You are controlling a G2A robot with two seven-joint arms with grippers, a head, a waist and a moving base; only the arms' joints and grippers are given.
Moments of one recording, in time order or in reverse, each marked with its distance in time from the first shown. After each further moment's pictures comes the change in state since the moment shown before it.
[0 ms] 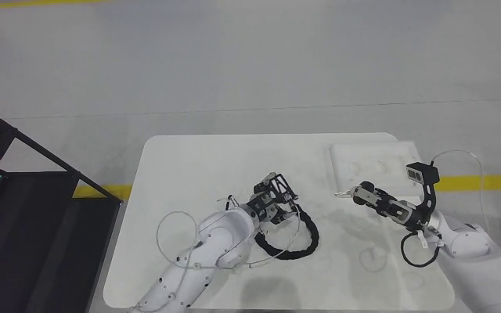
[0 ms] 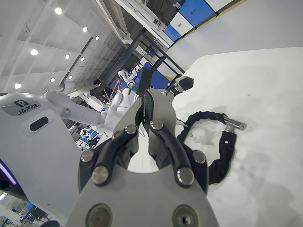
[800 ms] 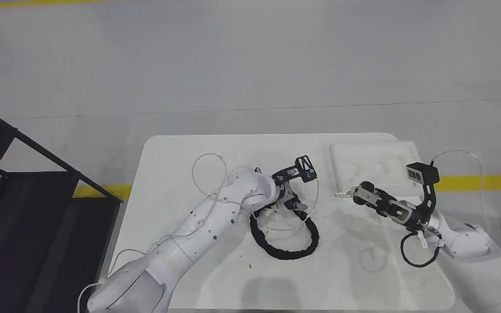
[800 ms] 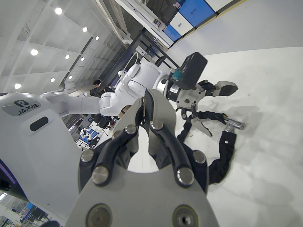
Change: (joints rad) left arm -0.453 -0.149 0.253 0.575 -0.388 -0.125 -0.183; right arm 0.000 0.000 0.000 0.000 0.000 0.000 0.000
